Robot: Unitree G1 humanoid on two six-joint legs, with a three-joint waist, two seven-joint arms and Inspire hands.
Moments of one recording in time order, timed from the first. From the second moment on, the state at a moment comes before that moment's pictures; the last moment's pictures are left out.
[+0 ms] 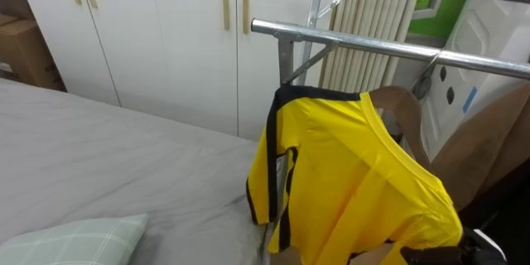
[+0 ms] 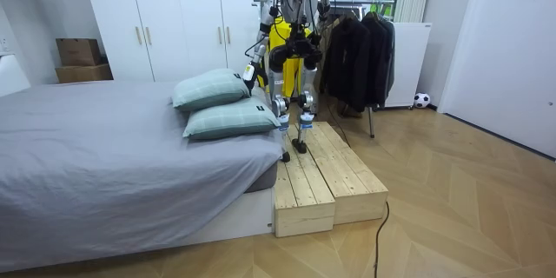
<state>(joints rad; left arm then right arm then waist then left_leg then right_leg) 0.24 0.23 0.24 1.14 0.12 0.20 0.18 -0.27 -0.41 -0.10 1.06 0.11 0.00 0.14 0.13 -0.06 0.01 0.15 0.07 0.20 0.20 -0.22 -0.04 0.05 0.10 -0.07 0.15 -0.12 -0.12</state>
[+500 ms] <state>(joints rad) 0.24 0.23 0.23 1.14 0.12 0.20 0.19 -0.27 -0.40 -0.10 1.06 0.11 -0.01 0.14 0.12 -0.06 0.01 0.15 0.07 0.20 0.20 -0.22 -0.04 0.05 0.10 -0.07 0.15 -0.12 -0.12</state>
